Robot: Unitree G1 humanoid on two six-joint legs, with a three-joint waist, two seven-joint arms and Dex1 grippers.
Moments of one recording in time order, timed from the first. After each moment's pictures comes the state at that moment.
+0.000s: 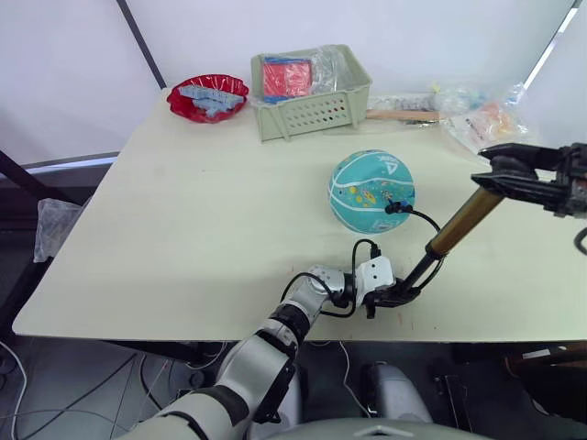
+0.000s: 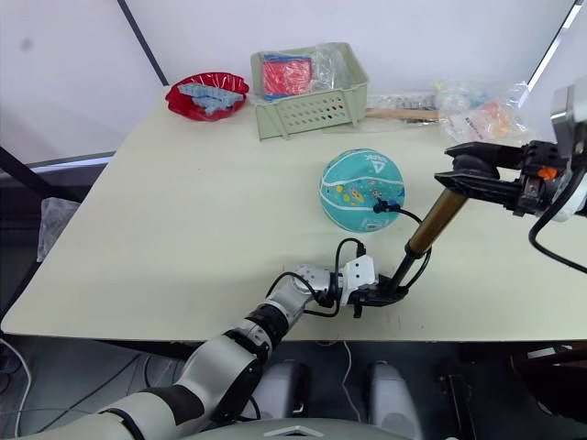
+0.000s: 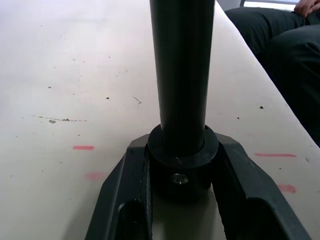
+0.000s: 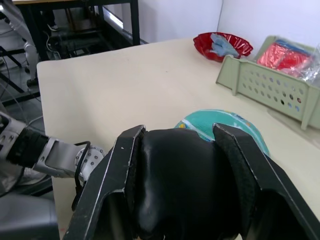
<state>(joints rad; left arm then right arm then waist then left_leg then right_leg) -0.67 -0.07 -0.35 1.10 0.16 -0.44 -0.97 -0.34 -1.02 -0.41 -0.36 0.93 0.76 1.00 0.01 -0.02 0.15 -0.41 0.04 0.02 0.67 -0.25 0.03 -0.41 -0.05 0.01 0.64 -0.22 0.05</state>
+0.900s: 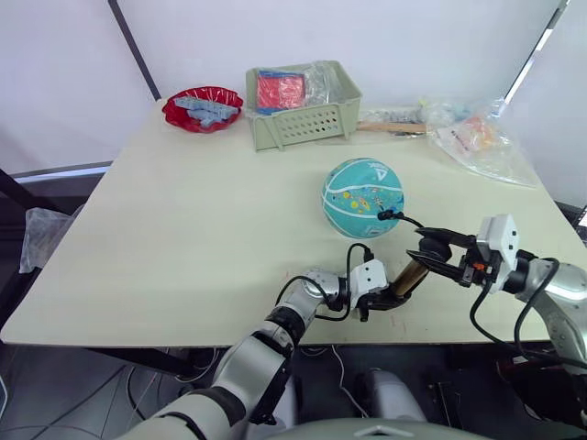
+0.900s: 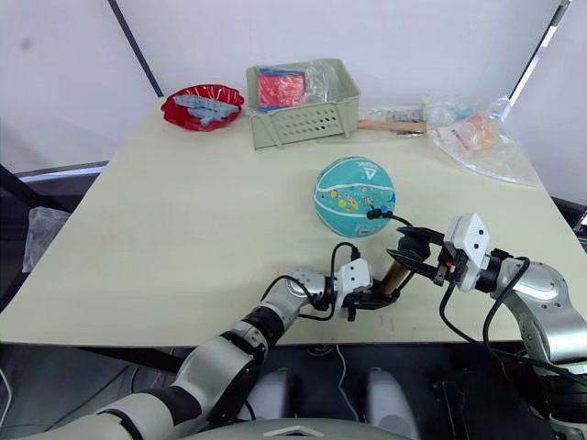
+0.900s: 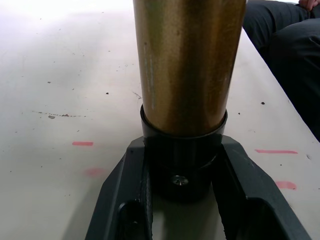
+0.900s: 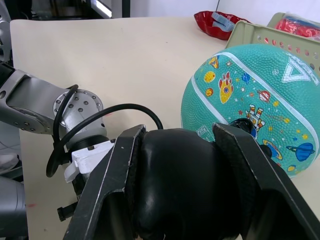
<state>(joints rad) -0.66 -0.06 -0.34 1.13 0.16 -0.42 -0.96 -0.05 -0.68 -0.07 -0.26 0.48 0.19 0.98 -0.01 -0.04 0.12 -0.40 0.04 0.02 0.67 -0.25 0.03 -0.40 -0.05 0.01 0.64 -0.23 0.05</state>
